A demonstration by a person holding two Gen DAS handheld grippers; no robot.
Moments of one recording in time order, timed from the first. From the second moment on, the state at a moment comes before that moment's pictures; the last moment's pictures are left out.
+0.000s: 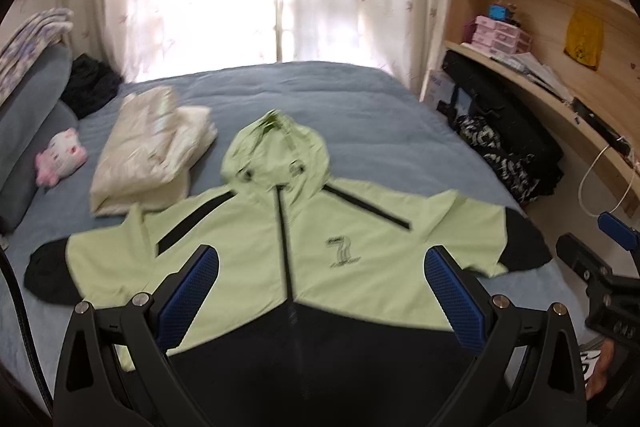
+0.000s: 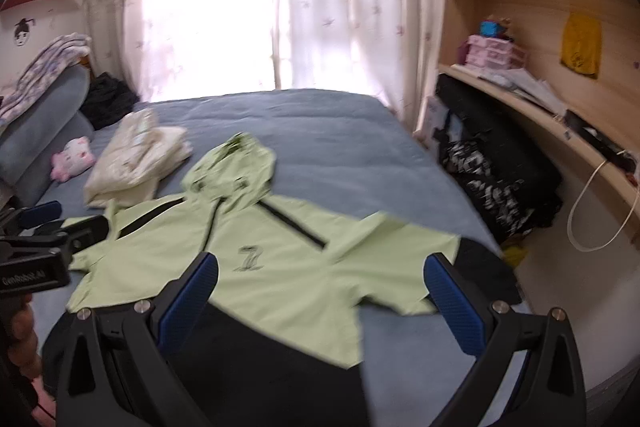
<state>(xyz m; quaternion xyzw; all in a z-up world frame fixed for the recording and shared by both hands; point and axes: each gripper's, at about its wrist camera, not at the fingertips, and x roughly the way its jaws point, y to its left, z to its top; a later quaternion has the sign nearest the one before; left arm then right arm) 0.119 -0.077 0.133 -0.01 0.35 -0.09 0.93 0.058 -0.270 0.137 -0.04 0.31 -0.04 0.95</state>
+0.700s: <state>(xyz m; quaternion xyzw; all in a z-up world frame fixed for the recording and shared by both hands) 0.264 -0.276 0.022 0.02 0.40 -0.10 0.91 0.161 -0.534 0.027 0.17 0.41 -0.14 0.89</state>
